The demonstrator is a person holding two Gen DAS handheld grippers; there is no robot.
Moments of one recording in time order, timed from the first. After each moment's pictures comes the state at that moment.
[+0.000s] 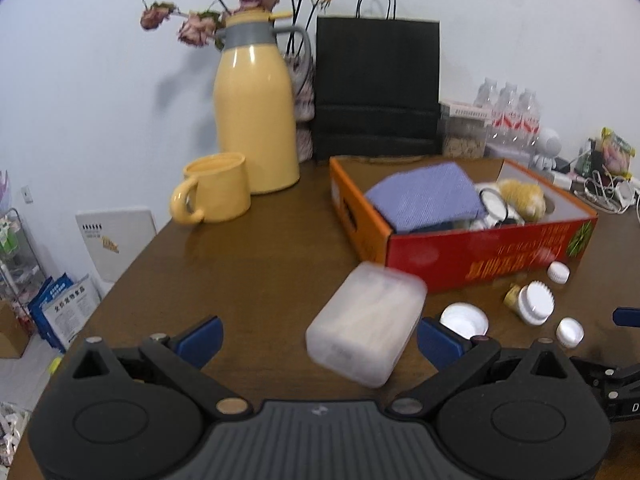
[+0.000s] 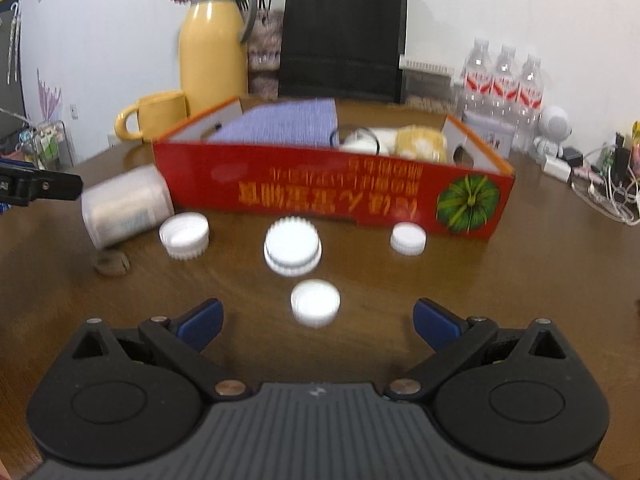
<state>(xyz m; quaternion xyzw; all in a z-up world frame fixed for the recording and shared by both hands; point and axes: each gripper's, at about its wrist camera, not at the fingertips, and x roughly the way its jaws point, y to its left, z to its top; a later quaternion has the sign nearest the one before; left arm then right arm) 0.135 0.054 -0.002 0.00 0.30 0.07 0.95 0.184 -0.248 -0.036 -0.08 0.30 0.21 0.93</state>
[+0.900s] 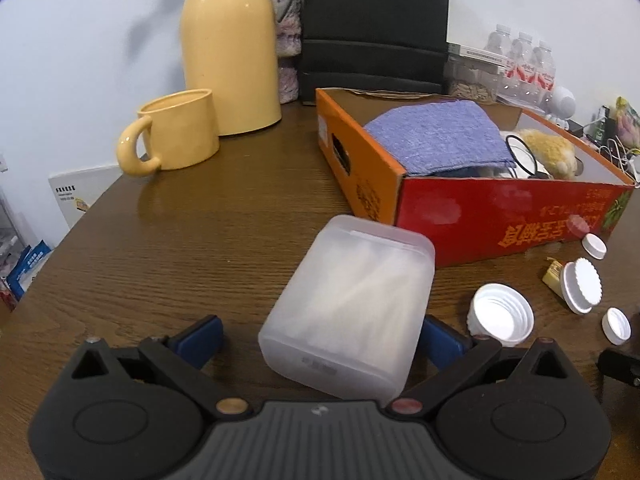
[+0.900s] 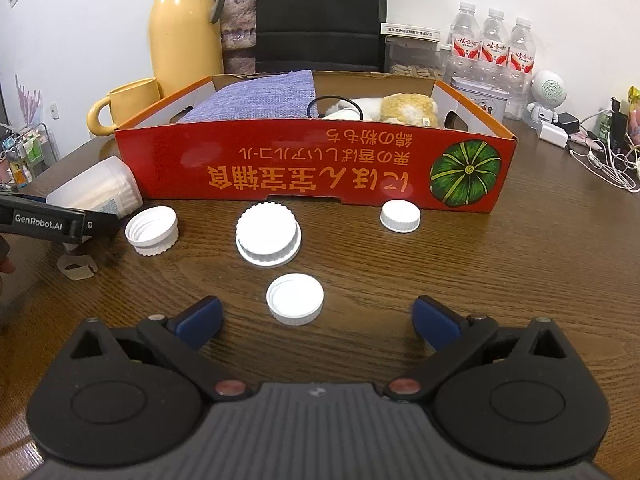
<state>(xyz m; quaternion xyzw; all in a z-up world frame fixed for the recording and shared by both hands) 0.204 0.054 -0.051 -0.01 0.36 0.05 0.93 0.210 -0.249 -0.047 -0.06 0.34 0.19 0.92</state>
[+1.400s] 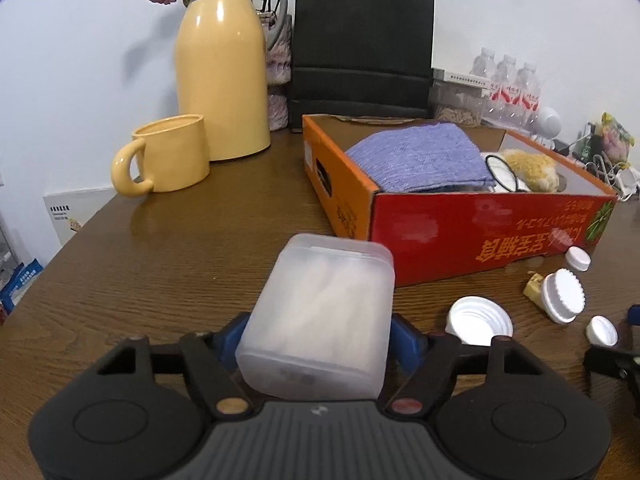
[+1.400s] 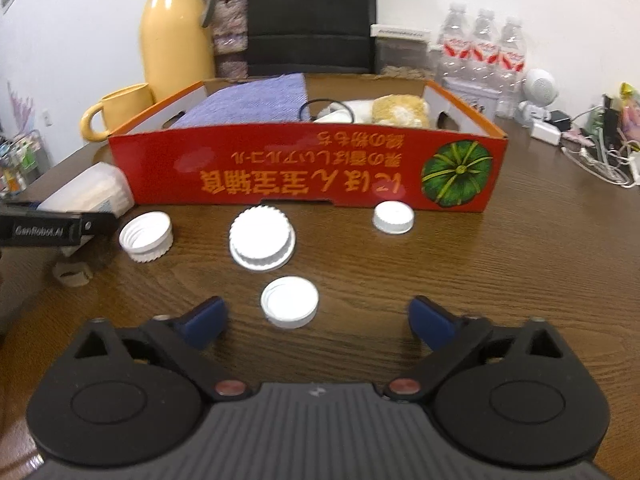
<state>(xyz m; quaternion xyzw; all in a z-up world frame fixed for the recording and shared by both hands) 0.192 0.045 -0.050 -0.02 0.32 0.04 0.95 0.210 -0.250 -0.046 -0.05 0.33 0.17 0.93</state>
